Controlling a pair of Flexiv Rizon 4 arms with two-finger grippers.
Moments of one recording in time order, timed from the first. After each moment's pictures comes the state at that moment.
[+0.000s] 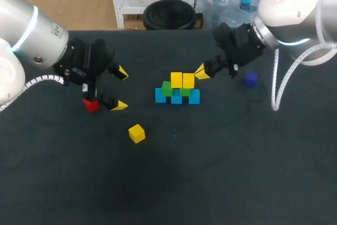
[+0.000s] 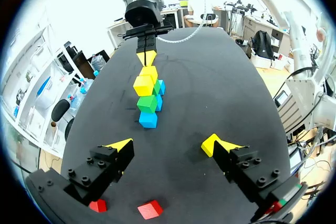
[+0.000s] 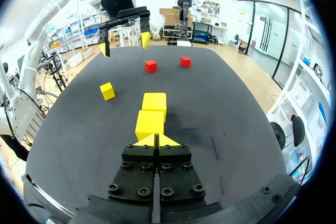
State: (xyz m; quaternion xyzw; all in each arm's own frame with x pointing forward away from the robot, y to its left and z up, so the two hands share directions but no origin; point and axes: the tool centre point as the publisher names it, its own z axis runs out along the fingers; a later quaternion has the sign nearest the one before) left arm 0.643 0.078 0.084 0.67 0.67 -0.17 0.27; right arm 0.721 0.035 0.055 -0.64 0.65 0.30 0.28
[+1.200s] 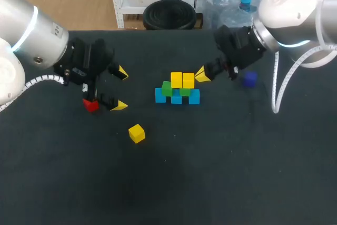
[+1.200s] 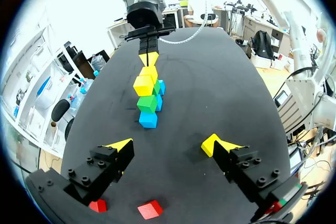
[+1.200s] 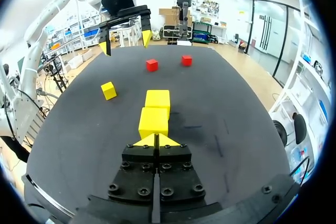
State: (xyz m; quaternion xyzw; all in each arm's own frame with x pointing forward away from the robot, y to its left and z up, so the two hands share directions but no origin) left arm 0.643 0.078 0.084 0.67 0.67 -0.17 0.27; right arm 0.716 0.035 0.049 -0.64 0.65 0.31 0.28
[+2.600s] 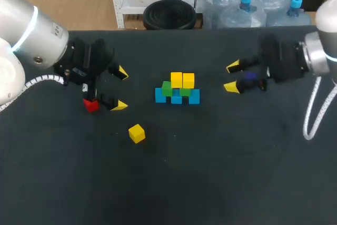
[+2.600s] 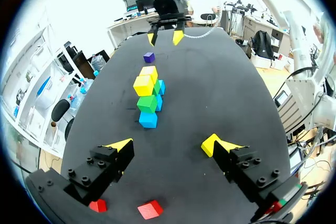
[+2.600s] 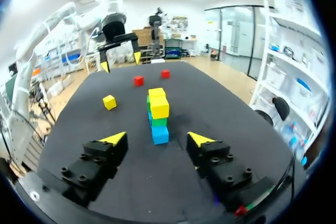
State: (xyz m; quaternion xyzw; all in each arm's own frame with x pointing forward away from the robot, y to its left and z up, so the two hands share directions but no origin) left arm 0.643 0.078 0.084 0.67 0.67 -0.17 0.27; right arm 0.683 -0.039 0.075 -0.51 0.70 0.33 0.38
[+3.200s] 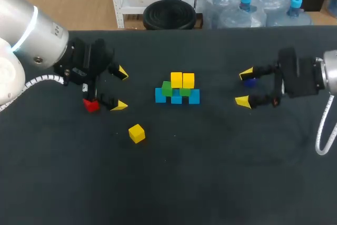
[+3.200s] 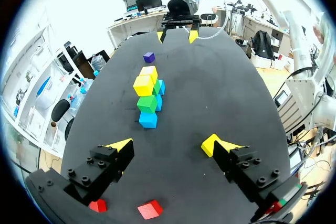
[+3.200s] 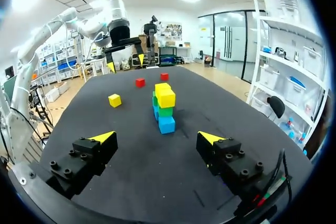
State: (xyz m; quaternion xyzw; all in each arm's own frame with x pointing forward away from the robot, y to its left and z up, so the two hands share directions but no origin) left arm 0.643 0.078 0.084 0.67 0.67 -0.17 0.27; right arm 0.658 -0.062 0.069 -0.50 0.69 0.33 0.41
